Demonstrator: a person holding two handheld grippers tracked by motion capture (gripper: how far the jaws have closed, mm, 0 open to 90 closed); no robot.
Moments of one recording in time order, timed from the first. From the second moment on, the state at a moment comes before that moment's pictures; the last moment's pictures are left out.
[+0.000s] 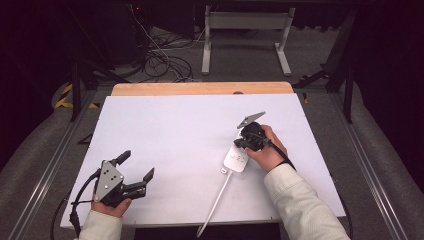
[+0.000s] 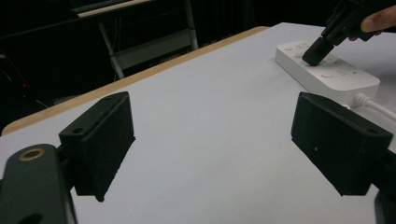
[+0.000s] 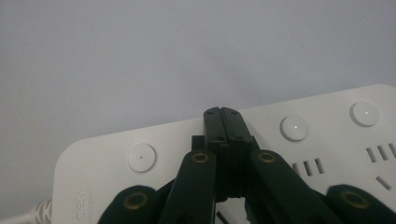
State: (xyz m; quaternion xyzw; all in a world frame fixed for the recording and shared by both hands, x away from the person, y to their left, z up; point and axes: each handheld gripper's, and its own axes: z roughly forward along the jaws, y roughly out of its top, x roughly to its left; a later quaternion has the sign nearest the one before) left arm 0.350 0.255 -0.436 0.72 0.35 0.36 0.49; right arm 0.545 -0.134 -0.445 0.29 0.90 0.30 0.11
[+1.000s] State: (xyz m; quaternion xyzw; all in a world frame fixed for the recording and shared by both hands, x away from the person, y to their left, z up) left arm 0.352 0.256 -0.436 0.72 0.35 0.35 0.49; right arm 0.565 -0.154 -0.421 0.31 0.88 0.34 0.14
